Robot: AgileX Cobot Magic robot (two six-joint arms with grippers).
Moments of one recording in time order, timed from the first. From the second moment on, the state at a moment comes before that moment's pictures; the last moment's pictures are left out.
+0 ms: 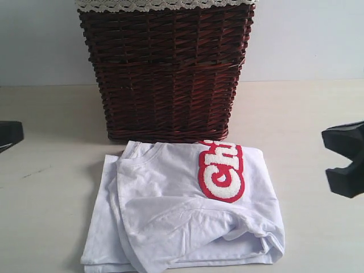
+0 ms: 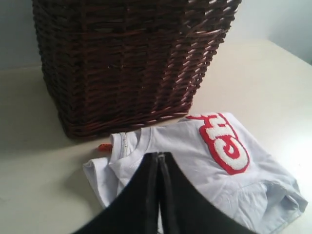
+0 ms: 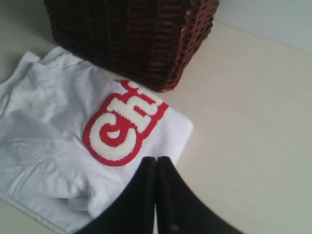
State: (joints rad) left arm -0.22 0.74 -0.38 1.75 -0.38 -1.87; right arm 0.38 0.79 -0.54 -0.17 0.46 0.15
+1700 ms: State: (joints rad) left arm -0.19 0.13 -0.07 1.75 0.07 -2.09; right arm 0.38 0.61 -0.50 -0.15 0.49 0.15
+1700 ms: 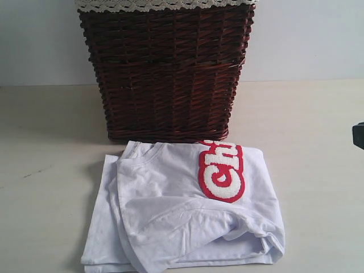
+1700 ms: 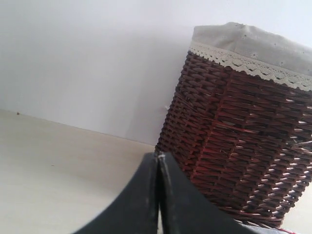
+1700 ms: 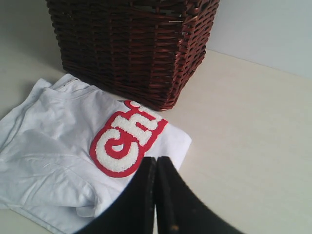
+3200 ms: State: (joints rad) left arm -0.15 0.05 0.00 0.00 0.22 -0.20; right arm 0.38 0.61 -0.50 -0.15 0.49 0.15
